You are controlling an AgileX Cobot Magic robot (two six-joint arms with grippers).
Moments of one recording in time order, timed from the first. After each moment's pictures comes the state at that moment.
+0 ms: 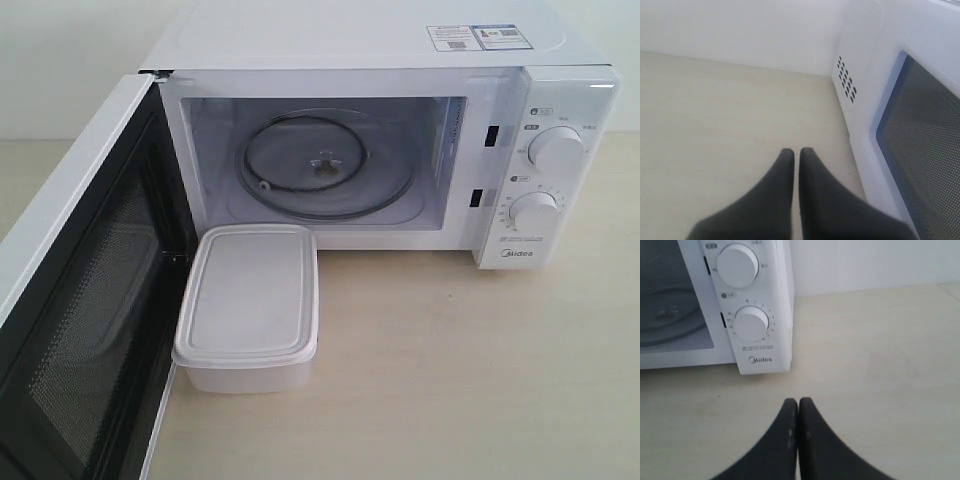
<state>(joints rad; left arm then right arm) -0.03 0.00 0.00 -0.07 0.29 -0.09 0.05 0.00 0.00 -0.08 0.33 0.17</state>
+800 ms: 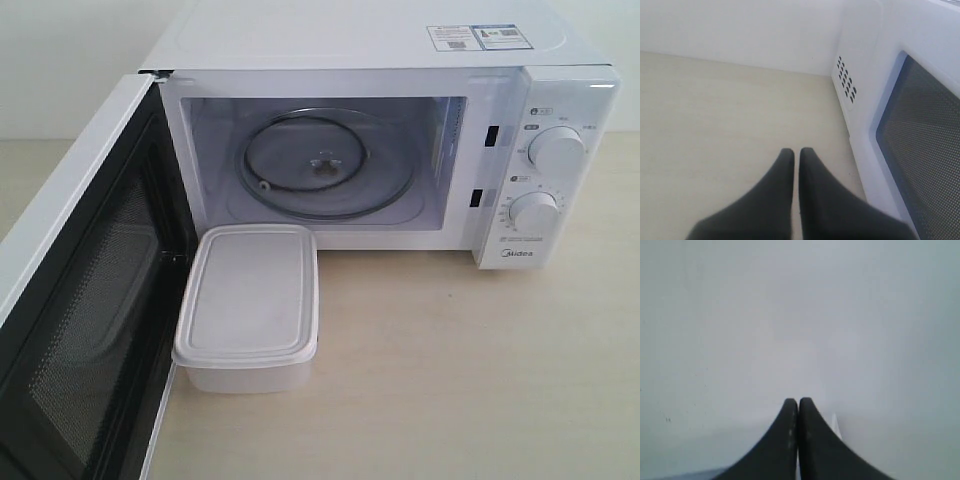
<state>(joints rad) -0.03 0.00 0.00 -0.07 0.29 -0.09 0.05 0.00 -0.08 -0.06 -0.29 0.30</state>
